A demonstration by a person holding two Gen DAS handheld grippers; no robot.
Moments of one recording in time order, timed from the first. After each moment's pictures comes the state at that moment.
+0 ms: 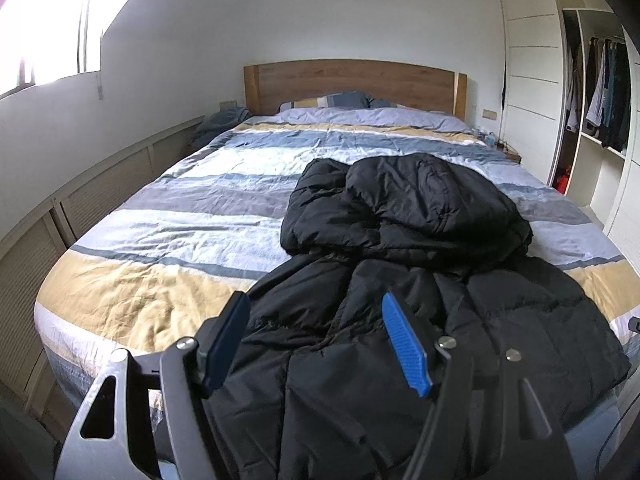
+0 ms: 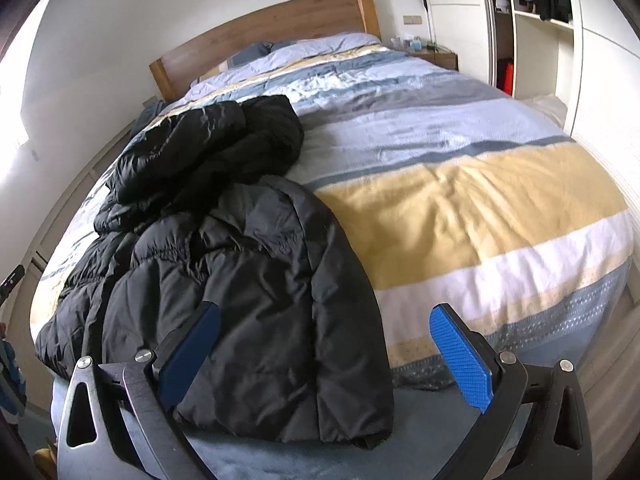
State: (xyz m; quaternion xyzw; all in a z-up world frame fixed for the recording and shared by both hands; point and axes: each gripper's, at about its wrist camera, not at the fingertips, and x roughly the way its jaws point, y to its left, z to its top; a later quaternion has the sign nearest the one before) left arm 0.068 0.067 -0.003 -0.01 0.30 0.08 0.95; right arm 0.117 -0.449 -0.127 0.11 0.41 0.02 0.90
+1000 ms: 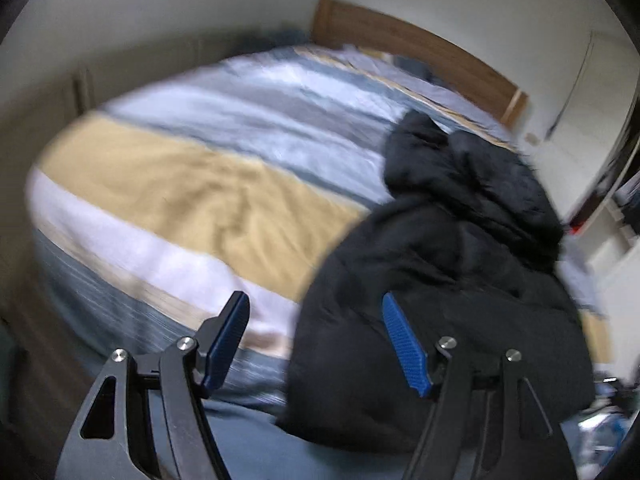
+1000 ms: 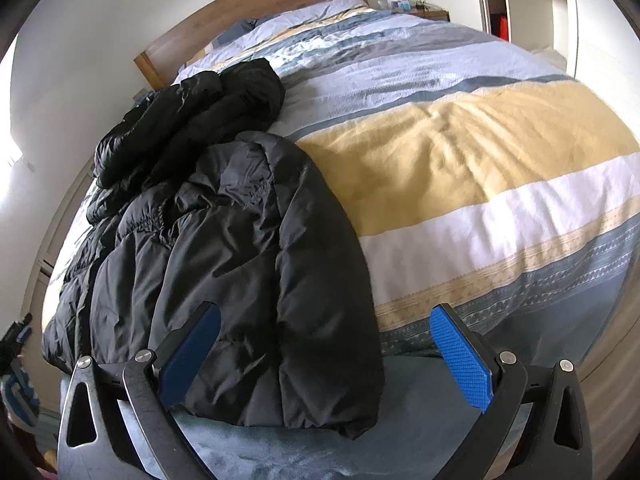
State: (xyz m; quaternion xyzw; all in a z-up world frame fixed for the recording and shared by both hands) left arm 0.029 0.233 -0.068 -0.20 0.39 0.08 0.89; right arm 0.122 -0.466 -0.172 0.16 0.46 0.04 0.87
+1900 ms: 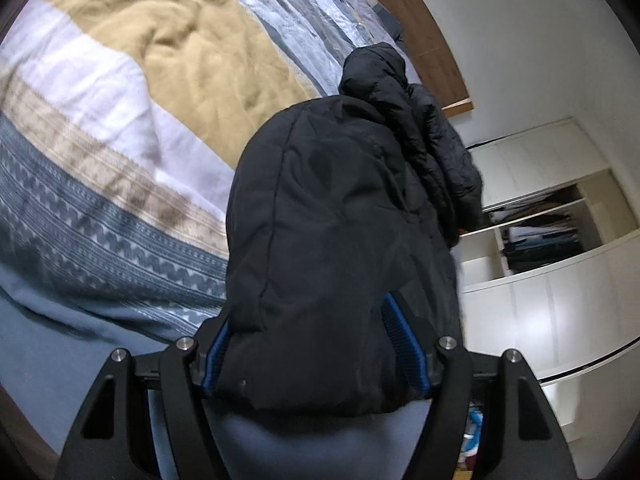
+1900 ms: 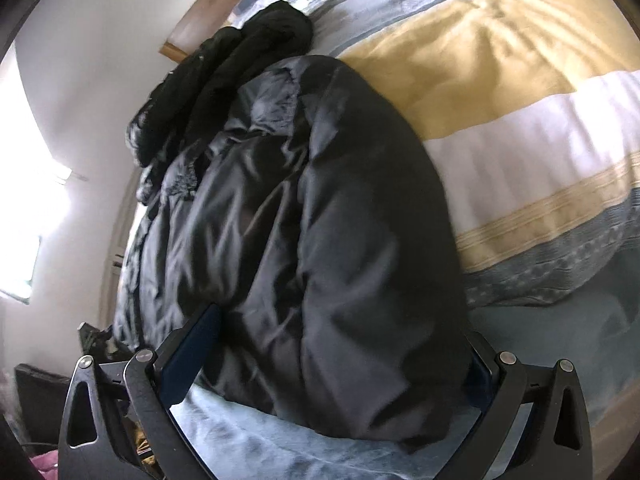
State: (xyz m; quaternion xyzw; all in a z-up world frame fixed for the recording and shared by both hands) left arm 0.024 0.248 -0.159 -0.45 0.43 -0.12 0.77; right arm 0.135 -0.459 -0.225 0.28 0.52 0.17 0.79
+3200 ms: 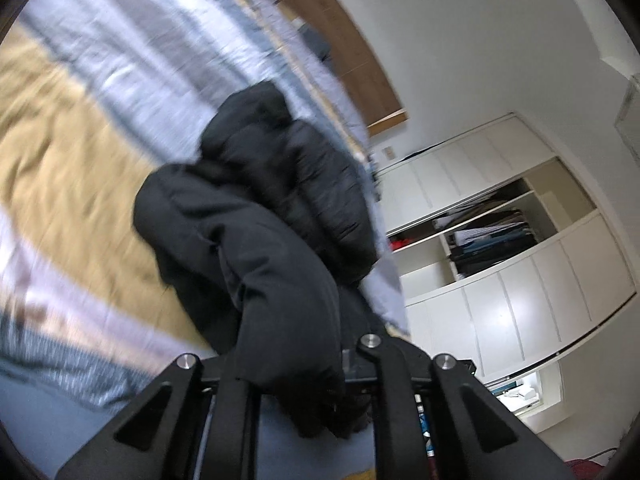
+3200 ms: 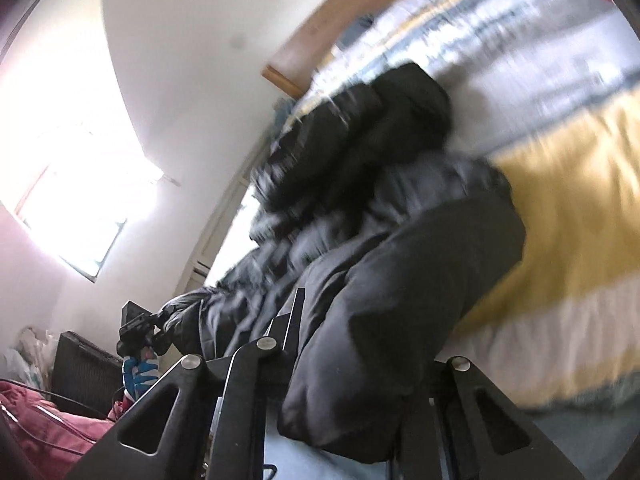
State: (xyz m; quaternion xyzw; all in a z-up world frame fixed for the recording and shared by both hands) left arm 0.089 0.208 -0.019 -0.44 0.35 -0.19 0.81; right arm 0.184 -0.436 -0.119 0.29 0.38 0.31 0.82
